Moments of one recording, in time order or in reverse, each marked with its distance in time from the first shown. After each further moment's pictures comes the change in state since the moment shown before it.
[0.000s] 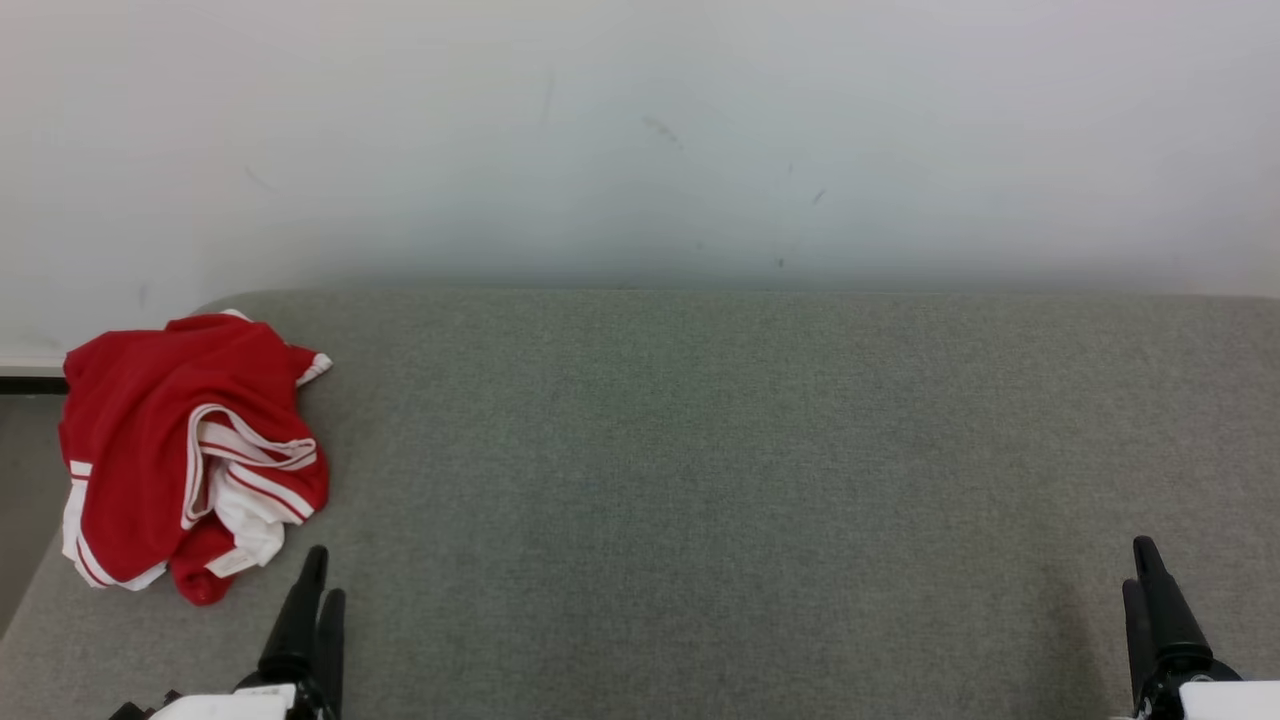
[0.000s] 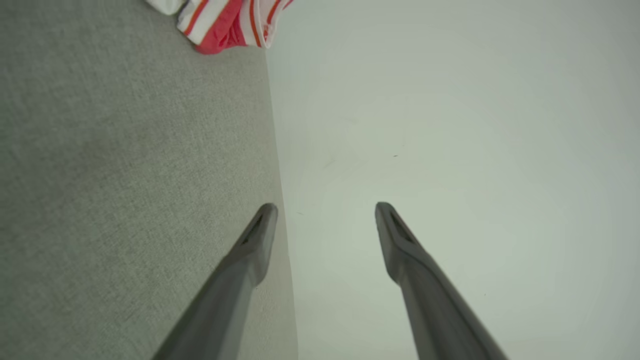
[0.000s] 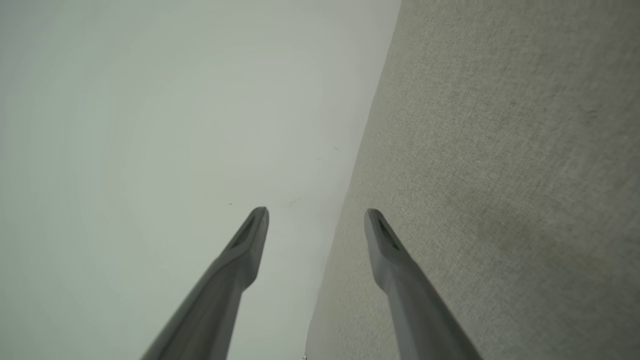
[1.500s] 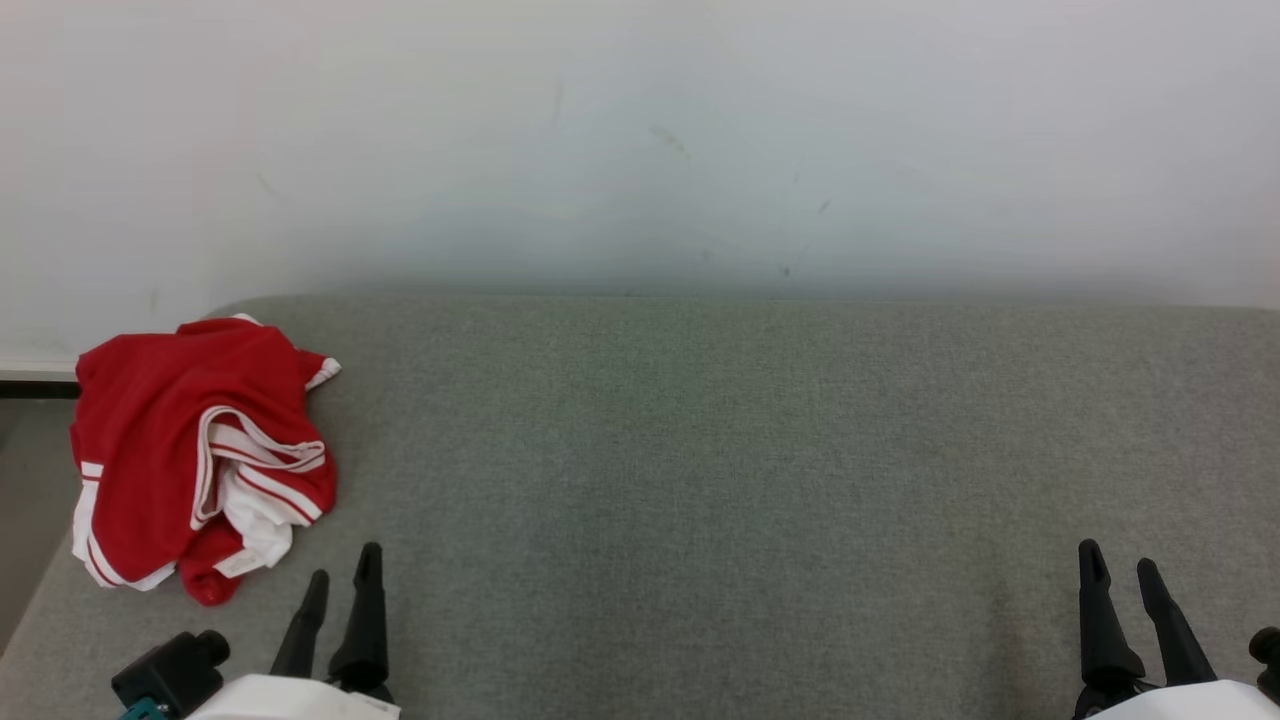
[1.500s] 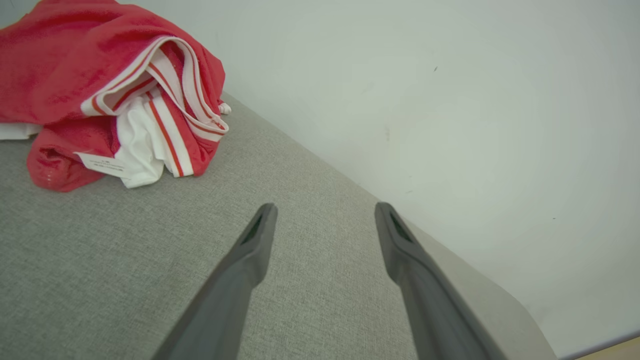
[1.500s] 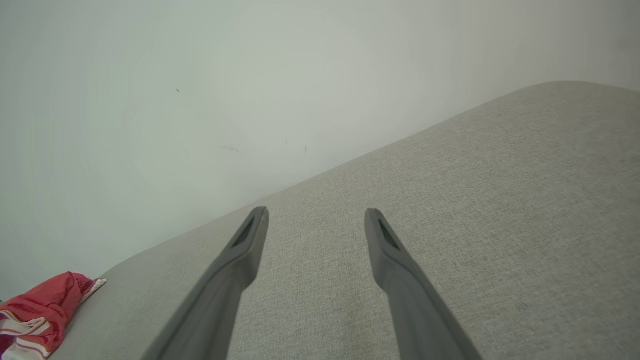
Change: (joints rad) left arm 0.022 0.026 -0.087 -0.064 0.872 0.055 -0.172; right arm 0.022 -0.023 0.063 -0.020 -0.901 0.000 -0.170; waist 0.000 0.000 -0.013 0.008
